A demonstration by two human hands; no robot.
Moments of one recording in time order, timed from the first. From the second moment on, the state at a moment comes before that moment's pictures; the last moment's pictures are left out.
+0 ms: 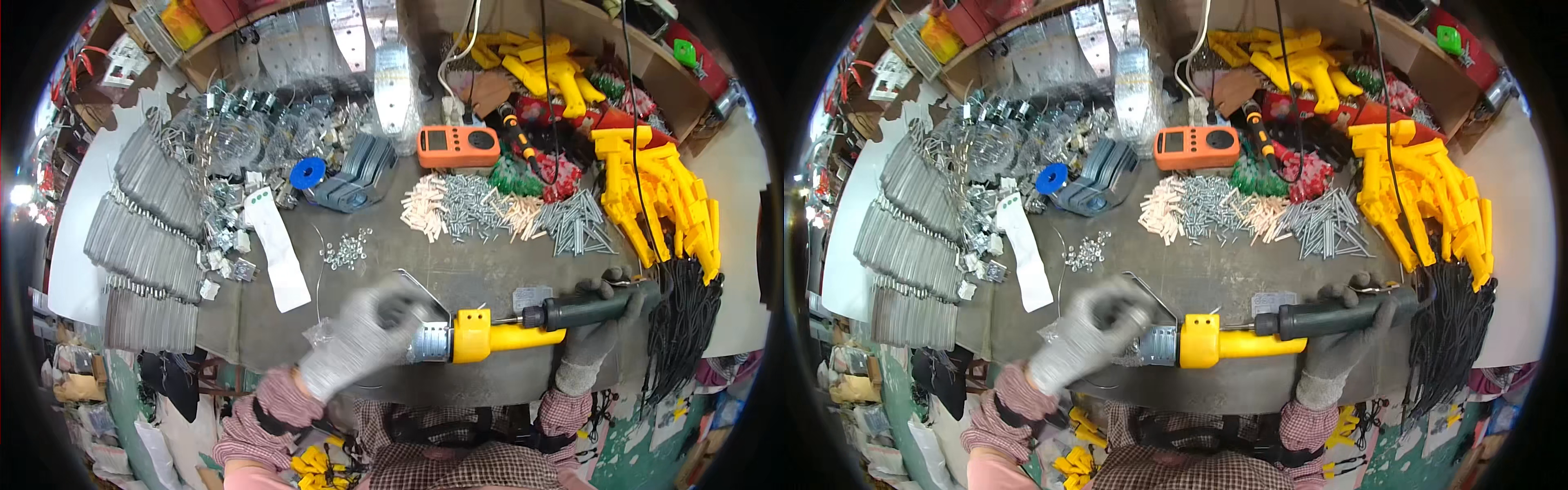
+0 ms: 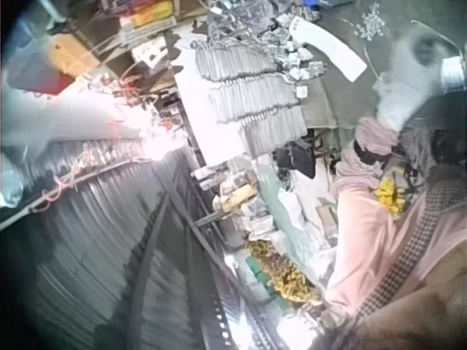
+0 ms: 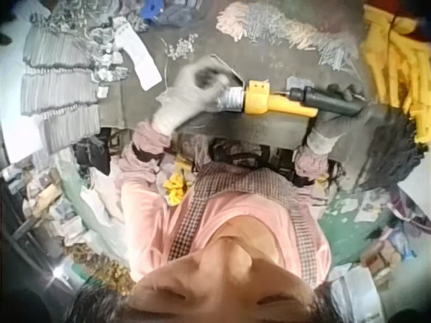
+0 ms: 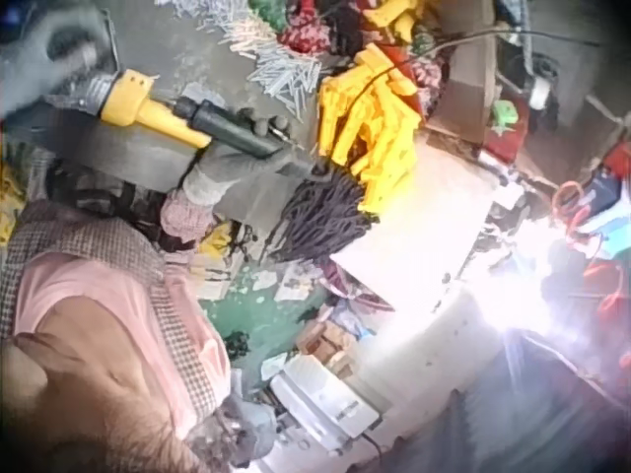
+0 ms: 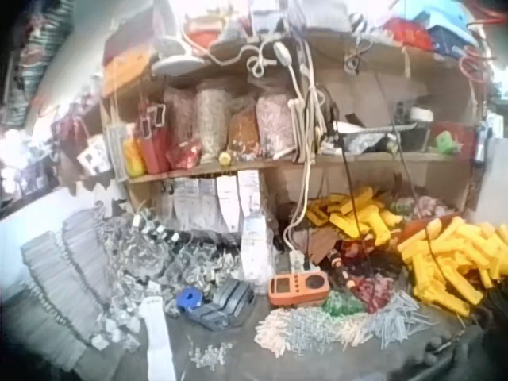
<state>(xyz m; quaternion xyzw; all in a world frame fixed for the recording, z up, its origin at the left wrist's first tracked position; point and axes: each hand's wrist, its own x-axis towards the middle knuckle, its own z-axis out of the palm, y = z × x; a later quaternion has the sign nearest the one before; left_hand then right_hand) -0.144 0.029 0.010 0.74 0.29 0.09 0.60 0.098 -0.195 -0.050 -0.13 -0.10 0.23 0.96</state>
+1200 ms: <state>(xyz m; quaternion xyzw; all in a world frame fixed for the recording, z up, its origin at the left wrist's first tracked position) -0.158 0.055 -0.004 0.93 0.27 0.19 0.16 0.063 -0.213 -0.054 -0.05 -0.09 0.24 0.97</state>
